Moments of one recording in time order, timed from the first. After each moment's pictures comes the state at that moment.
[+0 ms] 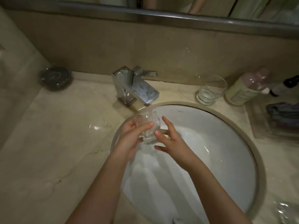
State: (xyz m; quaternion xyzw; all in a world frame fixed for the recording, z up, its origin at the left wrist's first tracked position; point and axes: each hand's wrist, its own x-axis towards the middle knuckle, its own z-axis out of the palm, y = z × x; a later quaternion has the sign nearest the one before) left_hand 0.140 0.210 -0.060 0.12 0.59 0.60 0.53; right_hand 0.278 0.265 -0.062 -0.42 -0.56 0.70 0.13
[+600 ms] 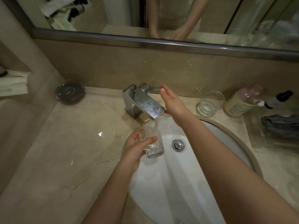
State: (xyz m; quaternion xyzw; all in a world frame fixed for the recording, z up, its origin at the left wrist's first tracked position) left_hand 0.134 0.200 -0.052 0.05 0.61 0.59 0.52; right_hand 0.199 0.352 0.015 -0.45 -0.63 0.60 0.19
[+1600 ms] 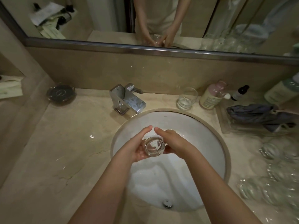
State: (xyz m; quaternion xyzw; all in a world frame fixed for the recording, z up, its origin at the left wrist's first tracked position) left_hand 0.175 0.201 -0.002 -0.01 0.59 0.40 0.70; right_hand 0.304 0.277 -0.005 -0.53 -0.54 0.65 0.00
